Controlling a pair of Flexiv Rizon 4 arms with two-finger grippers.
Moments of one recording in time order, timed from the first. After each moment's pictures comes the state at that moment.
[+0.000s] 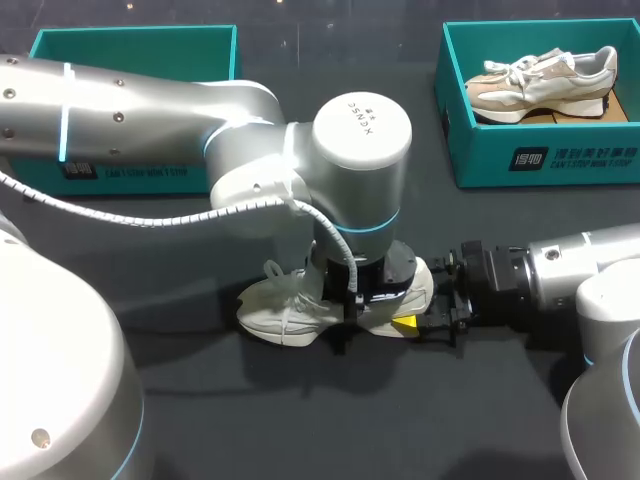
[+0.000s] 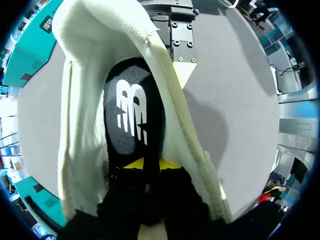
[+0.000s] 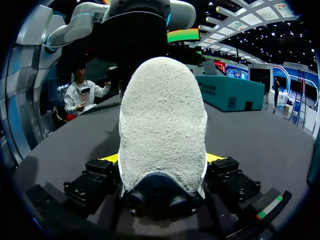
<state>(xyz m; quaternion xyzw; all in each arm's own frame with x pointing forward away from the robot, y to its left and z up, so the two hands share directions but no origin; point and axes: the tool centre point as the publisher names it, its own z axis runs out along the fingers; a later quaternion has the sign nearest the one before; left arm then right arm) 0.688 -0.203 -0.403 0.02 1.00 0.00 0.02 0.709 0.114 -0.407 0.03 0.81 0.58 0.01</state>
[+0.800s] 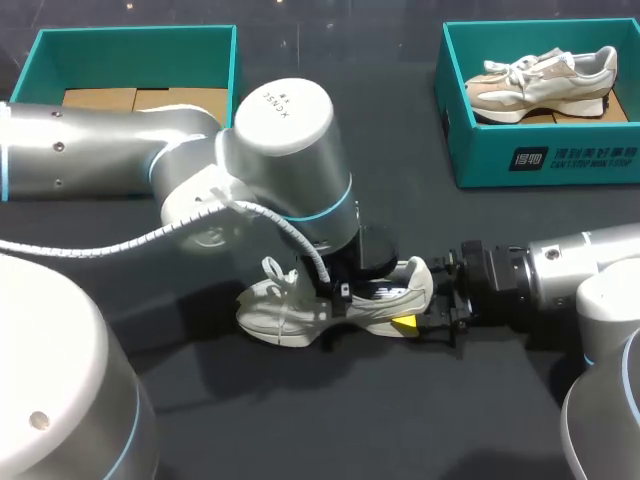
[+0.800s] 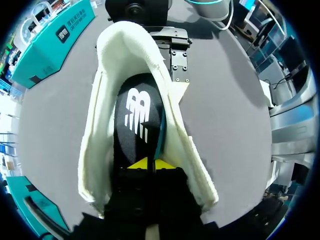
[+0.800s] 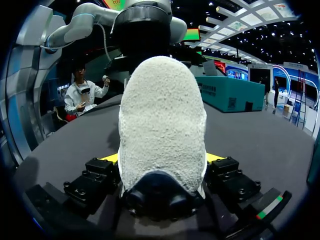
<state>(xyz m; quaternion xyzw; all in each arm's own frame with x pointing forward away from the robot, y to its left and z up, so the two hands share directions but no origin) 0.688 -0.206 -0.385 -0.01 0.99 -0.12 0.01 0.708 0.115 -0.405 0.02 0.81 0.59 0.01</state>
